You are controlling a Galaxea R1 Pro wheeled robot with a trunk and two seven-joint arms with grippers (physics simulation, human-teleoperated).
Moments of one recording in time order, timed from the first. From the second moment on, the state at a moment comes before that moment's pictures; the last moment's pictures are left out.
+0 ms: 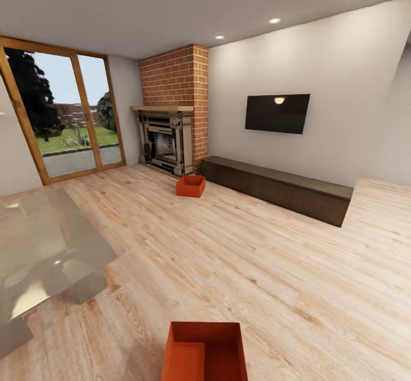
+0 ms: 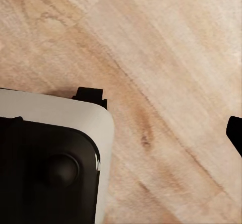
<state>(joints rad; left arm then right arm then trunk) 0.00 0.02 0.01 -0.09 0.26 -0.06 0.00 -0.16 -0.09 0.51 0.03 -0.39 -0.15 0.04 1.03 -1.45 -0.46</state>
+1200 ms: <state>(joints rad) 0.00 0.02 0.01 -0.09 0.25 -0.06 0.00 -0.16 -0.09 0.51 0.03 -0.39 -0.15 0.04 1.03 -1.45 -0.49</state>
